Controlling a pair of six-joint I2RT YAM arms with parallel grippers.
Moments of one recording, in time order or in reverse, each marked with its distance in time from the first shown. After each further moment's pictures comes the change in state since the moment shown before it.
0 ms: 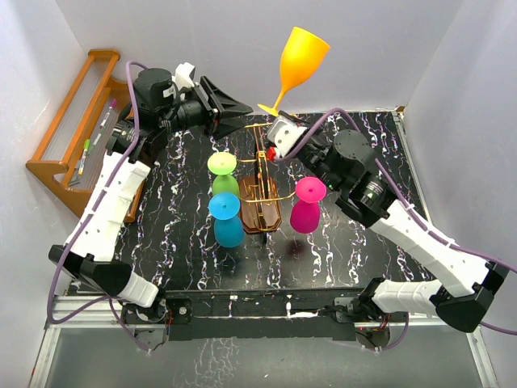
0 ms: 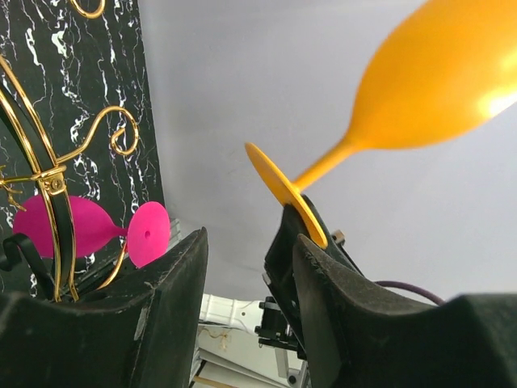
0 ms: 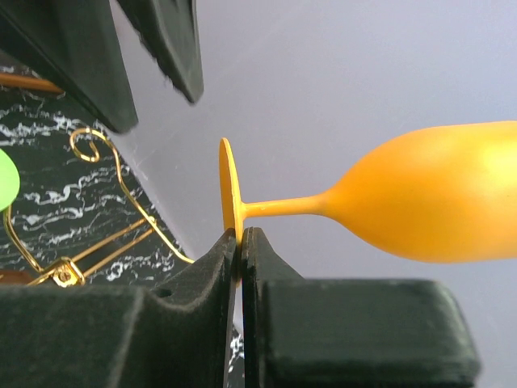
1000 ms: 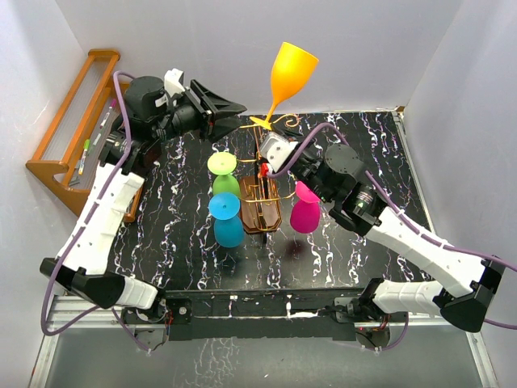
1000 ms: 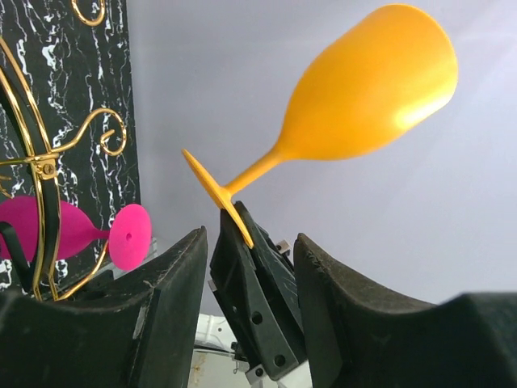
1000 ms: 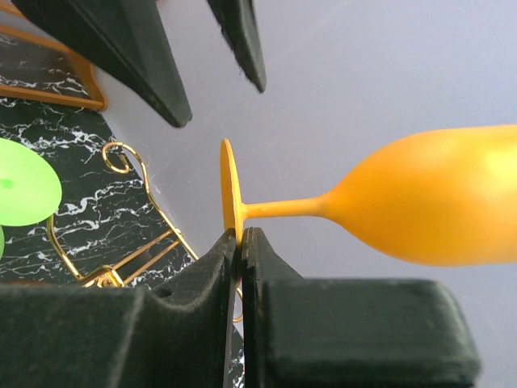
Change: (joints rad) left arm 0.000 -0.088 -0.092 0.051 -0.082 -0.094; right arm 0.064 -0.019 -0.114 0.094 0.037 -0.013
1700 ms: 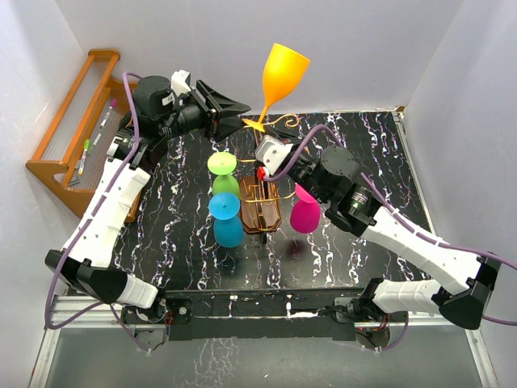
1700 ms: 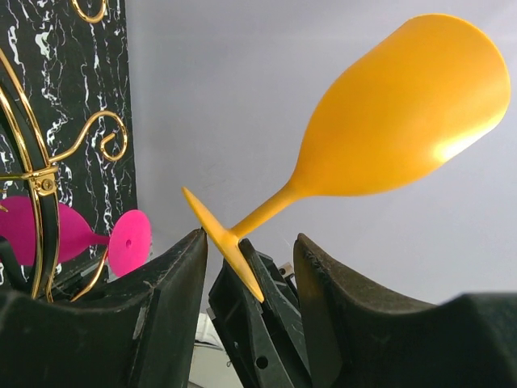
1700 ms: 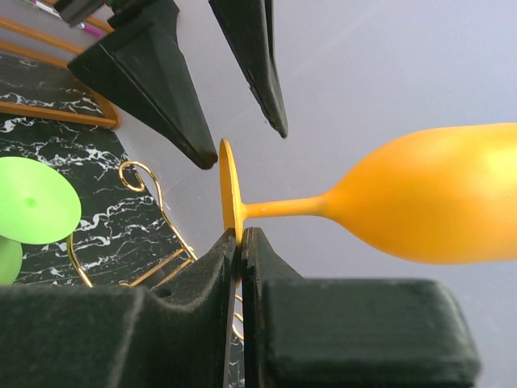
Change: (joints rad) left arm 0.000 0.029 -0.028 0.060 0.035 -0.032; right arm 0.023 0.016 -0.010 0.048 -0.030 0.006
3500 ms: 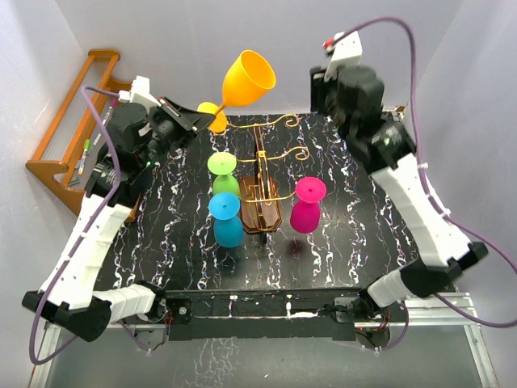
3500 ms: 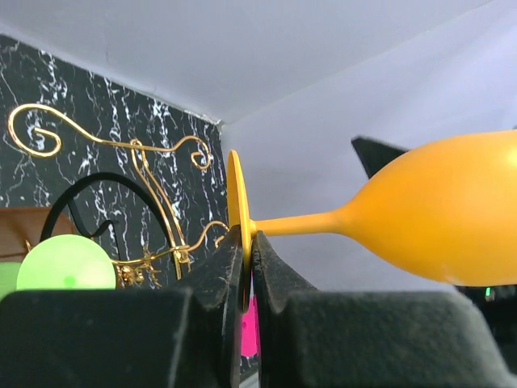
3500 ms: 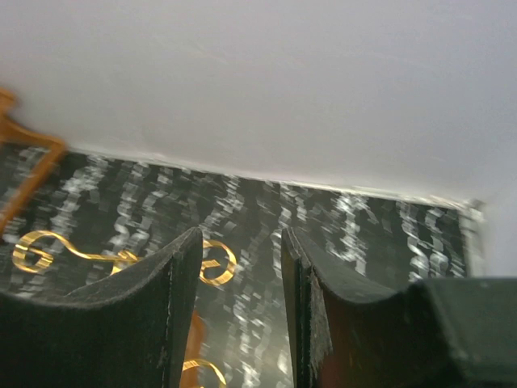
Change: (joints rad) left arm -0.003 -0.268 -0.214 0.066 -0.443 0.354; right arm -0.381 0.360 0.829 -0.794 0.269 0.866
